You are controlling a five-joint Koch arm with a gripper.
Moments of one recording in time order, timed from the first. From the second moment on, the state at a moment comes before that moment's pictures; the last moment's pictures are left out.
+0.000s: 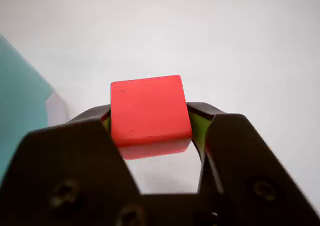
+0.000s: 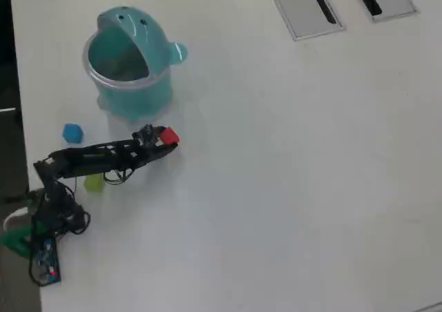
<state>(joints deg) -22.1 87.7 132.4 -20.6 -78.9</state>
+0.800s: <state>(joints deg) -24.2 122.5 126.2 10.2 -76.8</state>
